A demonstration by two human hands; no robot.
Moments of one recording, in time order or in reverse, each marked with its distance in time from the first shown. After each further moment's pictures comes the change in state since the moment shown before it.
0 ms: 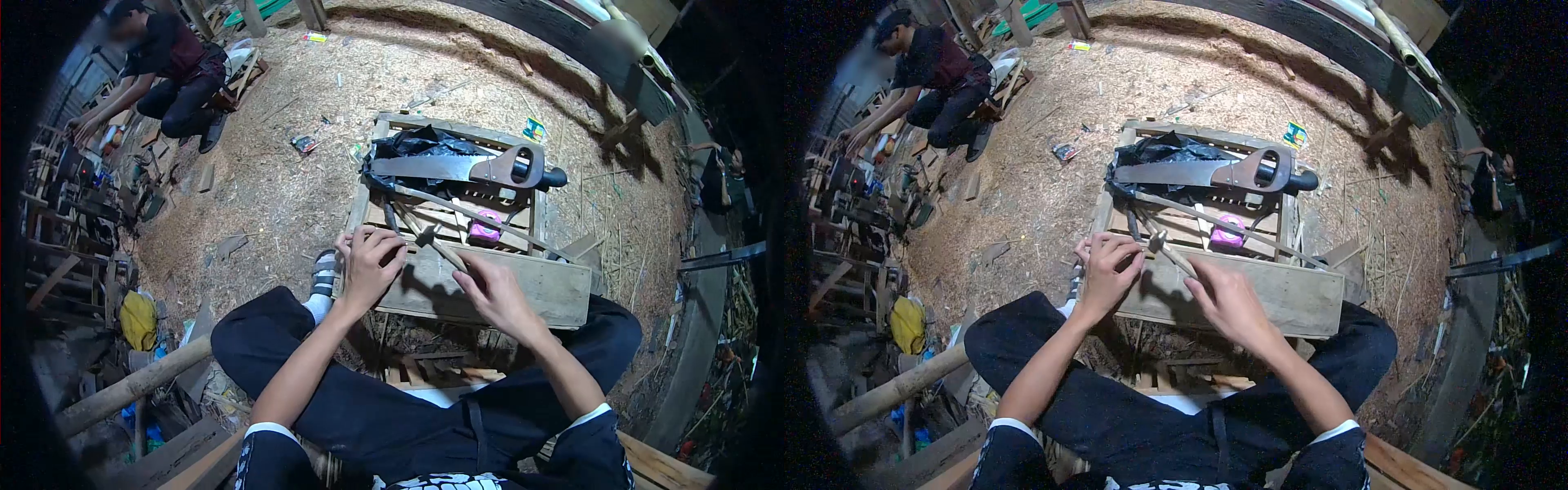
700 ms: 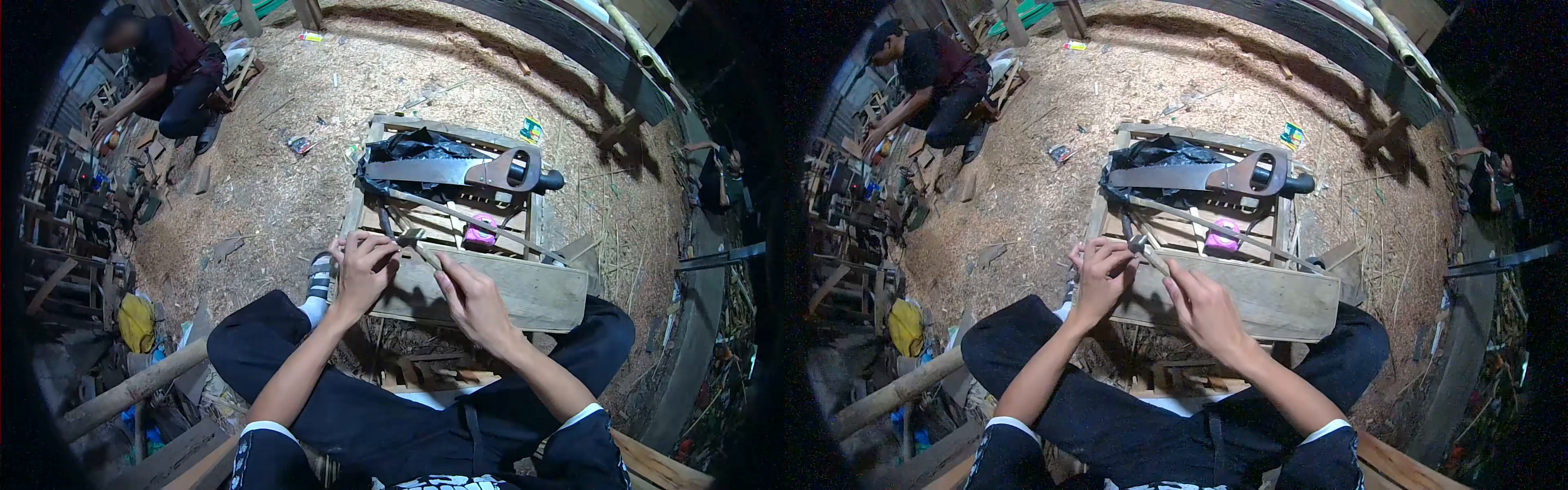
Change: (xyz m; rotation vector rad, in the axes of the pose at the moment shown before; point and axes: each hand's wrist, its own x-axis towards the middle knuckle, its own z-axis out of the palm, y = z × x) left_hand -0.002 -0.002 -0.002 -0.016 -0.034 -0.026; right_hand 0.001 0.005 0.037 -0.031 0.147 -0.090
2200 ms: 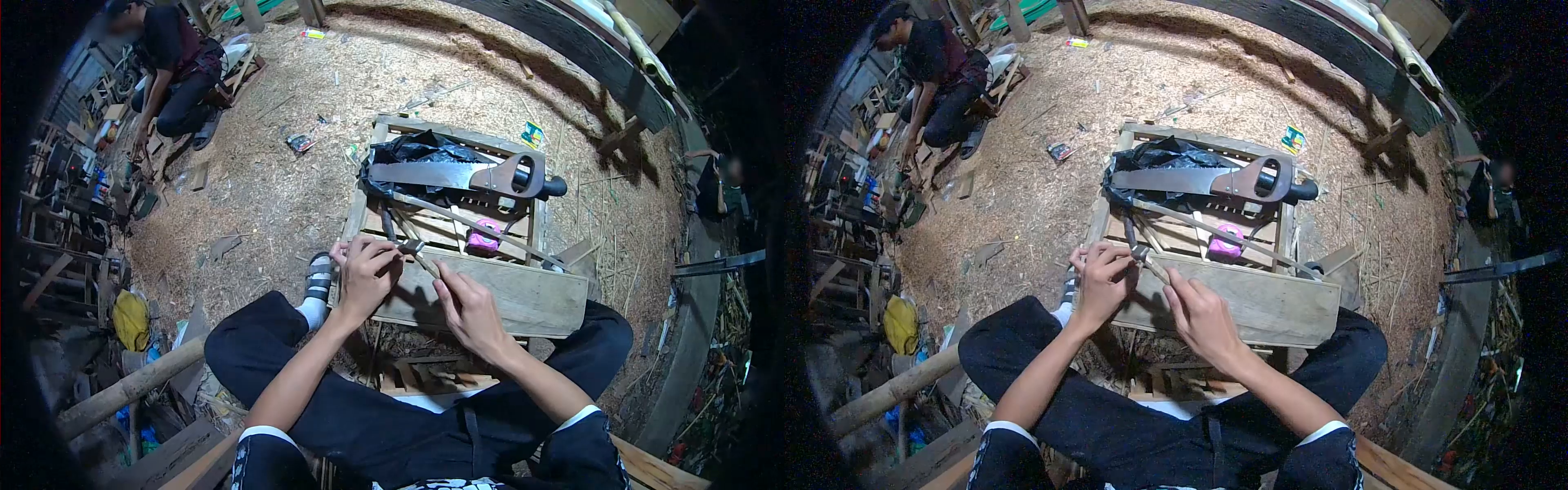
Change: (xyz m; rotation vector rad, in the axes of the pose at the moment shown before) left_hand 0.001 0.002 -0.001 -0.002 0.034 -0.003; right_hand -0.002 0.003 0.015 -0.011 0.032 0.010
